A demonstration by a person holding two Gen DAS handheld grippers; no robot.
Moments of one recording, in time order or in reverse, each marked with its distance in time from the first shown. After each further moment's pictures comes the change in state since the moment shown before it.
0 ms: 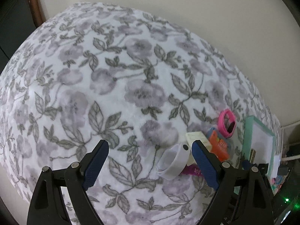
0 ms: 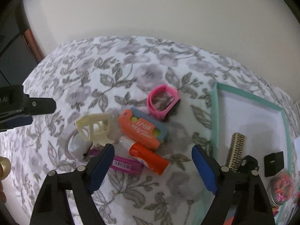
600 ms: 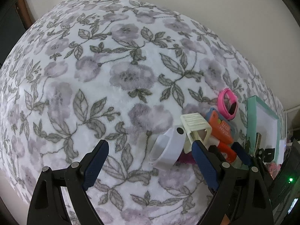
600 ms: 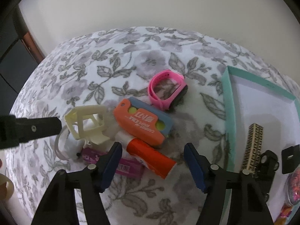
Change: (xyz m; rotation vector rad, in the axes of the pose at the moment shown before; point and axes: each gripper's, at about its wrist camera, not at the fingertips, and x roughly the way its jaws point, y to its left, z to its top) left arm 0.015 -0.016 -0.014 0.079 0.062 0.003; right arm 0.028 -0.008 -0.008 0.048 0.029 0.071
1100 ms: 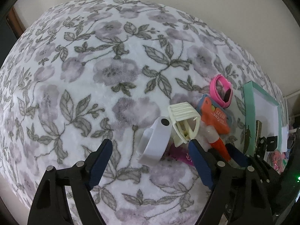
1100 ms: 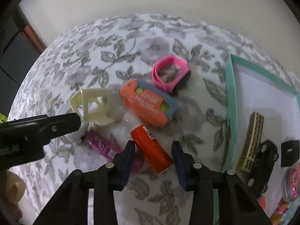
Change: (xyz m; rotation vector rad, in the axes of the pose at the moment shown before) left arm 0.009 -0.018 -0.008 0.088 0.020 0.003; right arm -0.006 -0.001 -0.006 -0.008 0.129 0.025
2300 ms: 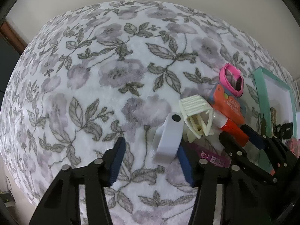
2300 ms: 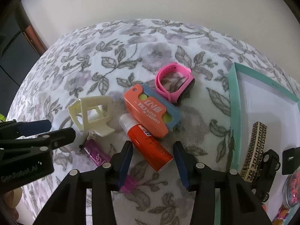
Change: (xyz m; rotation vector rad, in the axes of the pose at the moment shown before) left arm 0.008 -0.013 -0.002 0.079 -0.005 0.116; right arm 0.008 0.005 0.009 -0.021 -0.075 -0.030
